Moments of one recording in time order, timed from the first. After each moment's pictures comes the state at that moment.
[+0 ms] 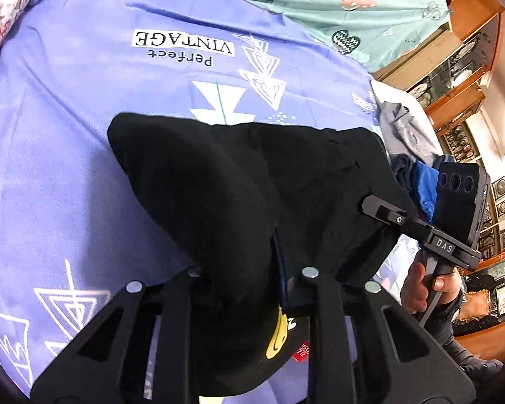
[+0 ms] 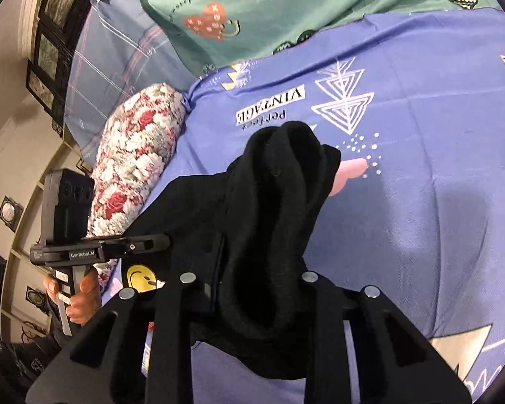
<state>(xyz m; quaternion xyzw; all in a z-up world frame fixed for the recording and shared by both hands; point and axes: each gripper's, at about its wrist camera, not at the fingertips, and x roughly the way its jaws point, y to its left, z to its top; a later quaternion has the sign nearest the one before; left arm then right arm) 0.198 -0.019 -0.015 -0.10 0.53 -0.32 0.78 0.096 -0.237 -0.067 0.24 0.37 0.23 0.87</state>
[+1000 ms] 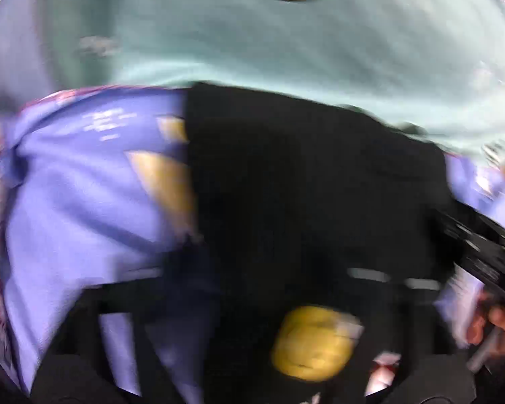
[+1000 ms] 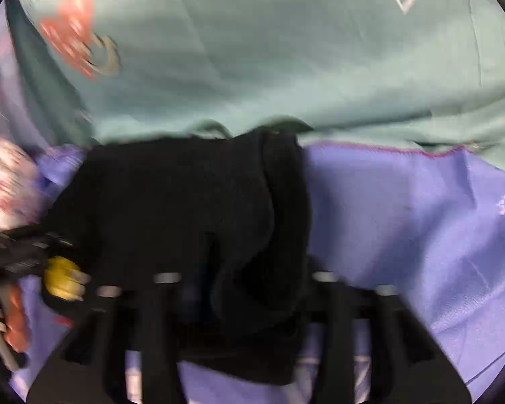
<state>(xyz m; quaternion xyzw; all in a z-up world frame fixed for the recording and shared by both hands) 0.583 0.005 -0.037 -0.03 0.43 -0.08 0.90 0.510 -0.236 -0.054 0.05 0.34 0.02 0.94</state>
